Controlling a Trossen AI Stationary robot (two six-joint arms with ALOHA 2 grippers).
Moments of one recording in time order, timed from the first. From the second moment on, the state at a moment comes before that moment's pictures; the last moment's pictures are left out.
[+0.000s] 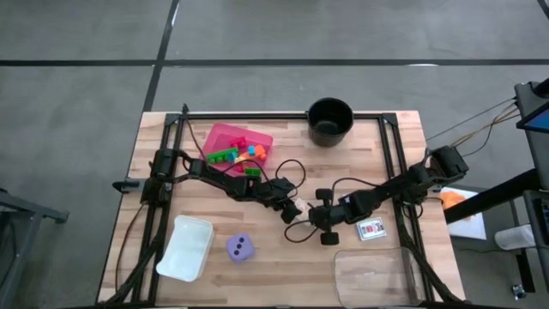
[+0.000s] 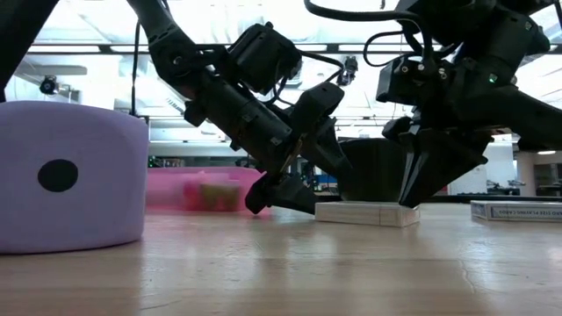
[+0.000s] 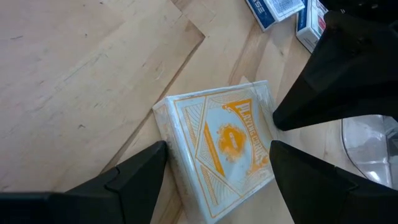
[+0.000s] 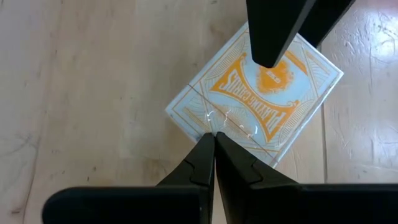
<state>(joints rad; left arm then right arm) -0.05 2.08 1.06 0.29 0.10 -0.79 0.34 1.72 0.77 -0.23 0.18 0.24</state>
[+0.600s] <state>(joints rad) -0.05 2.08 1.06 0.26 0.13 -0.77 0.35 1.72 0.74 -0.24 0.08 0.28</state>
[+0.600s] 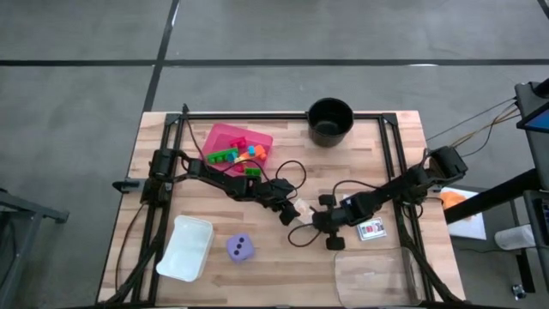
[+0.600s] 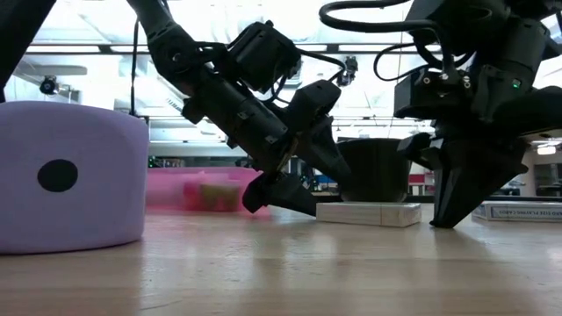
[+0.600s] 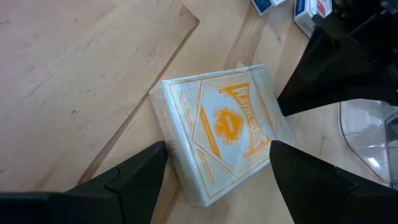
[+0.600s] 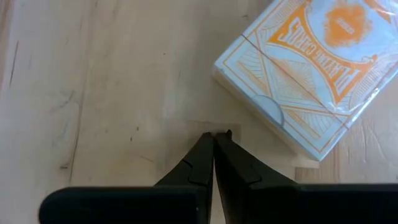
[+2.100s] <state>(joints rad) 0.00 1.99 1.06 0.00 0.05 -0.60 0.39 1.59 0.72 -0.20 0.32 0.27</state>
